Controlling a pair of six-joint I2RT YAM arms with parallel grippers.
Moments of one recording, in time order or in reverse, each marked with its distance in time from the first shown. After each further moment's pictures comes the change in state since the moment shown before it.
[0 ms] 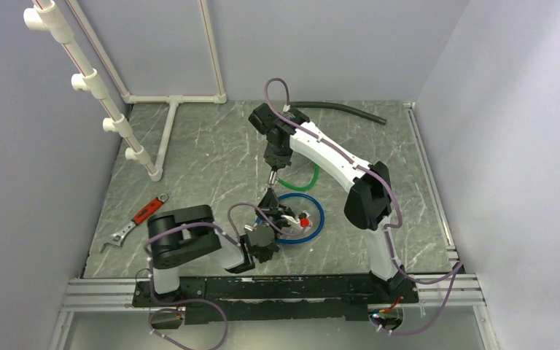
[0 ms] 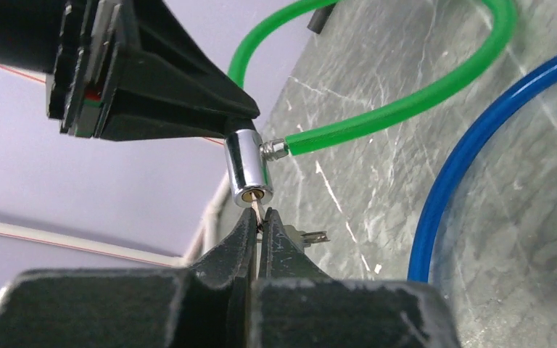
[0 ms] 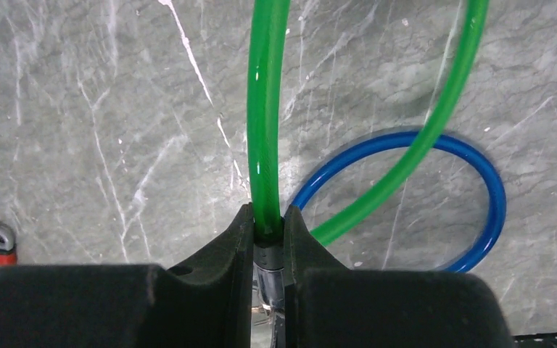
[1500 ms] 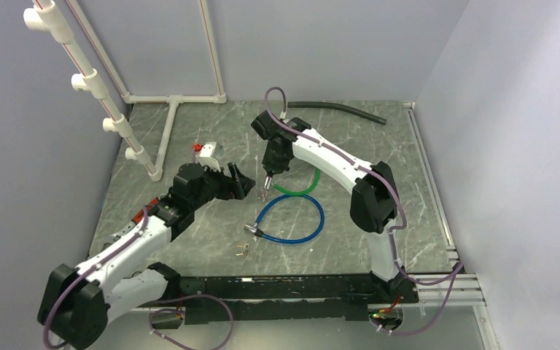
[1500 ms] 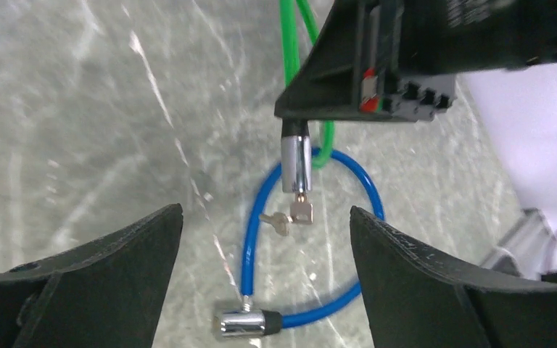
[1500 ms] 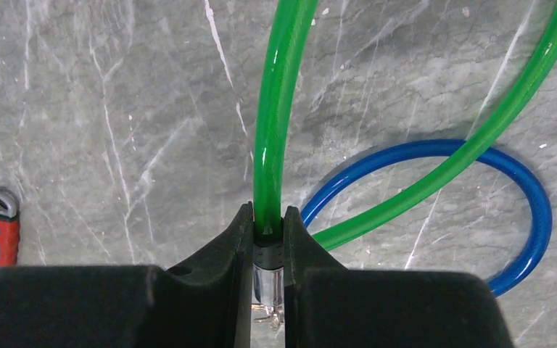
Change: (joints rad) left arm 0.703 -0.838 0.084 -1.246 0.980 -1.471; right arm -0.009 -0.054 -0.182 0.187 -0.083 -0.062
